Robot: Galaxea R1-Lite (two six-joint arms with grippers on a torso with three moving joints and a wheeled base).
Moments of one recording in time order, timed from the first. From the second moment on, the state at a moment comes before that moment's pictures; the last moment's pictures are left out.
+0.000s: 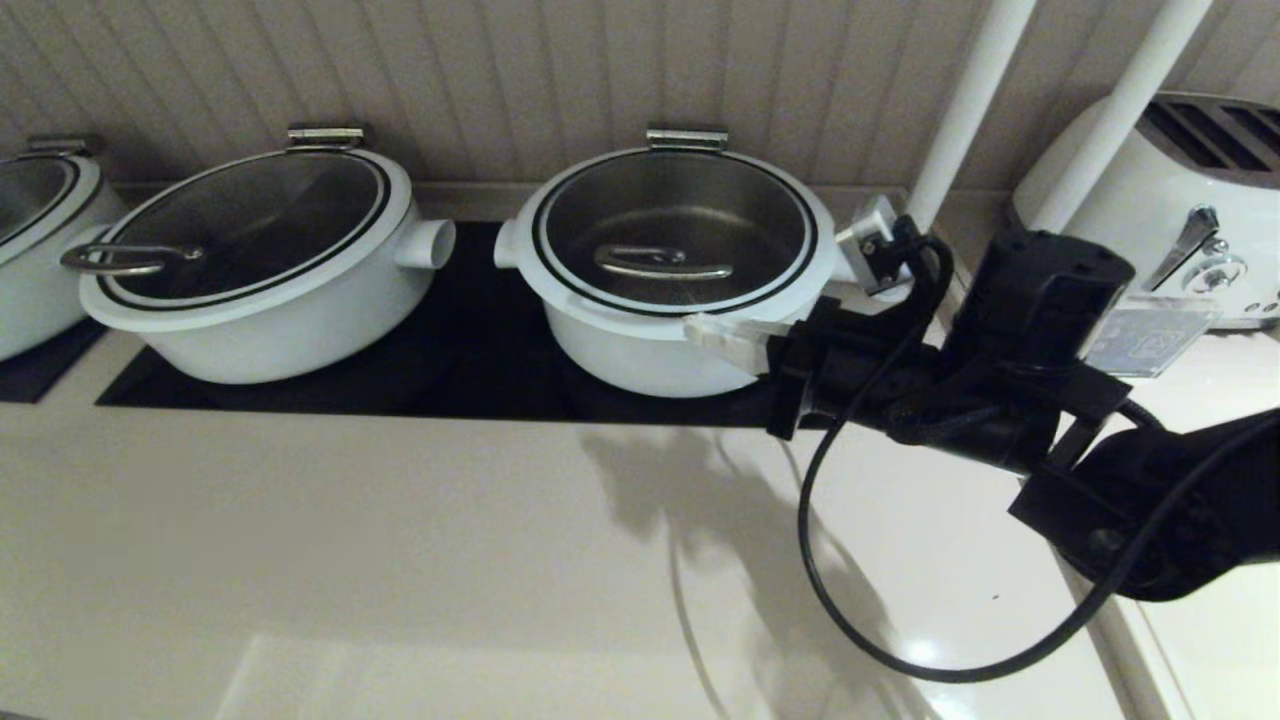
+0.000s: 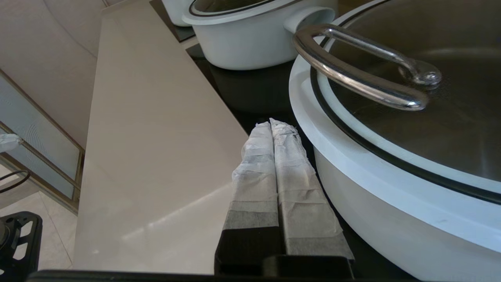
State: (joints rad) left arm 0.01 0.00 -0.04 0.10 -0.01 0.03; right arm 0.60 1.83 -0.93 -1.03 0.49 0.02
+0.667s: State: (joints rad) left arm 0.01 0.00 -0.04 0.10 -0.01 0.03; right arm 0.60 1.91 -1.04 -1.03 0.49 0.02
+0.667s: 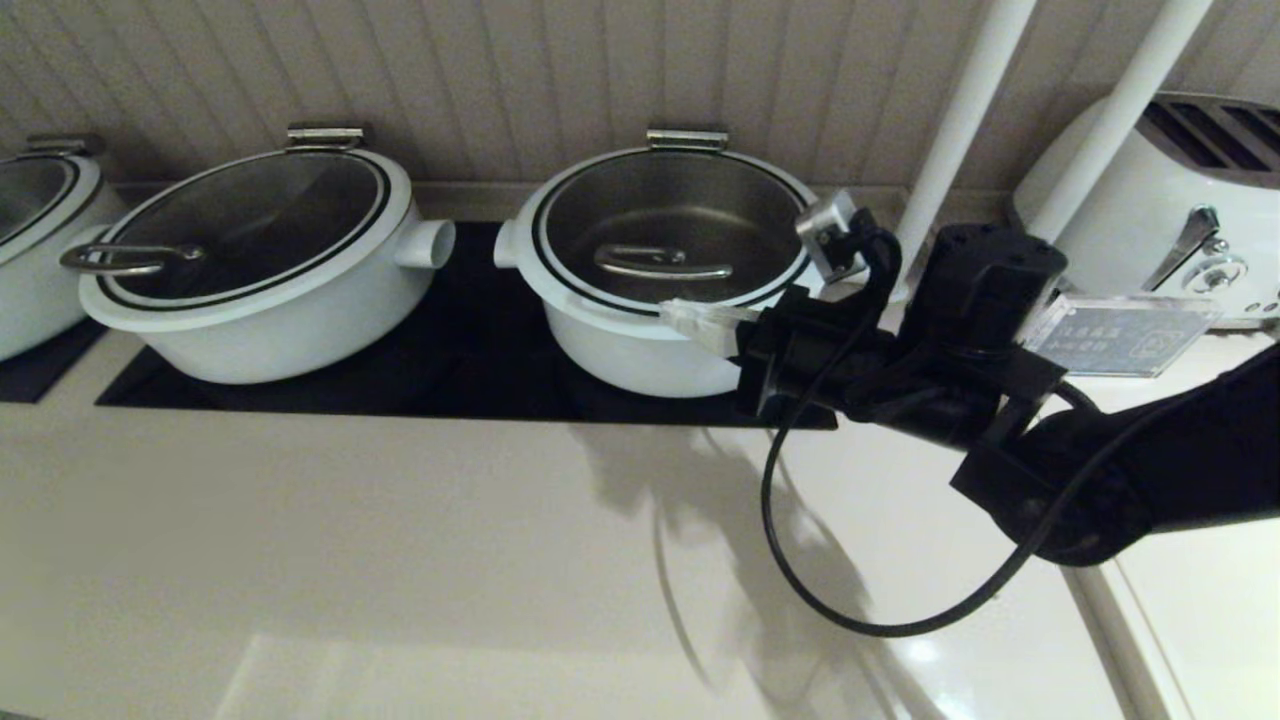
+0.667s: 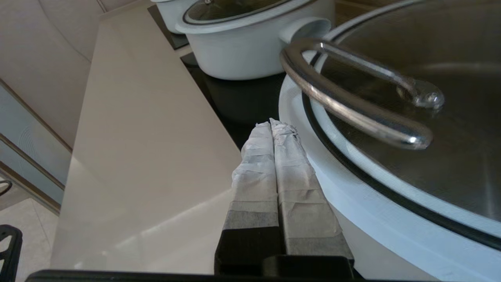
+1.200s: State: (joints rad) left arm 0.01 0.00 -0.04 0.10 -0.01 0.03; right arm 0.60 1.95 -1.05 -1.04 0.48 0.01
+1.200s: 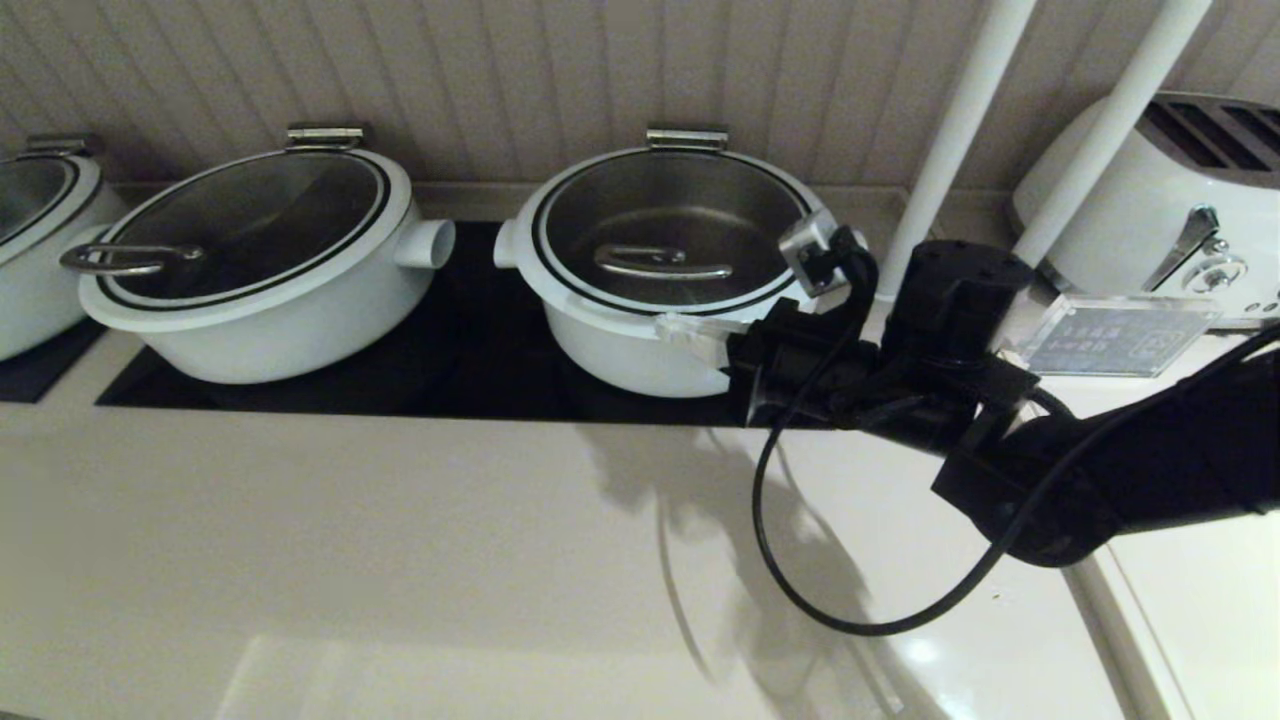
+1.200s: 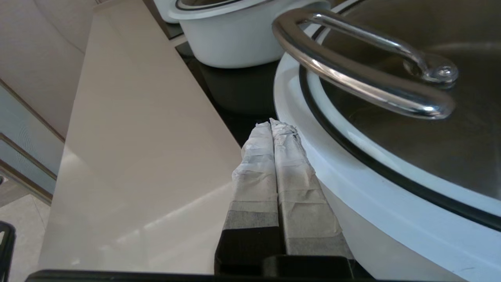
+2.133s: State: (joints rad) left arm 0.01 0.00 -0.04 0.10 -0.01 0.03; right arm 0.60 2.00 -1.17 -1.06 0.37 0.01
